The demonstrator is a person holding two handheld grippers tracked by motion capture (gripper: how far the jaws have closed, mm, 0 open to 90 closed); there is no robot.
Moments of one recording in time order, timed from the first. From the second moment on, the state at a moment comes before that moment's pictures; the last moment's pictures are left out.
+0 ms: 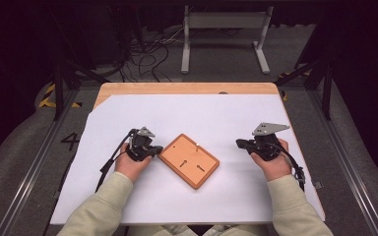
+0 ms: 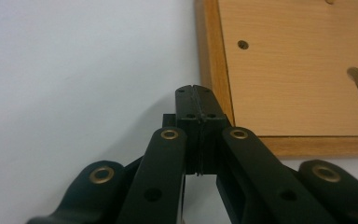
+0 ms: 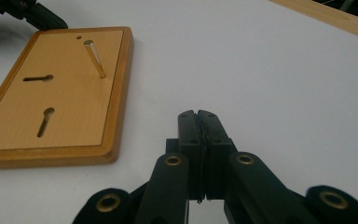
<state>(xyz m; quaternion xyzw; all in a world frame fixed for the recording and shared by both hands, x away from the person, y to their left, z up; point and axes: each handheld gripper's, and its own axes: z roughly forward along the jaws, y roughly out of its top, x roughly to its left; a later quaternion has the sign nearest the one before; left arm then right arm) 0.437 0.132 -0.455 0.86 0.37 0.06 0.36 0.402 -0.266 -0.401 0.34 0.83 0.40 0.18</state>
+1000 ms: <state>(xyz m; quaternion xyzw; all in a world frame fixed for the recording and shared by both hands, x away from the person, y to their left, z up) 0.384 0.091 -0.448 0.91 0.29 0.00 0.31 0.416 -0.255 -0.419 0.34 0.85 0.38 0.16</state>
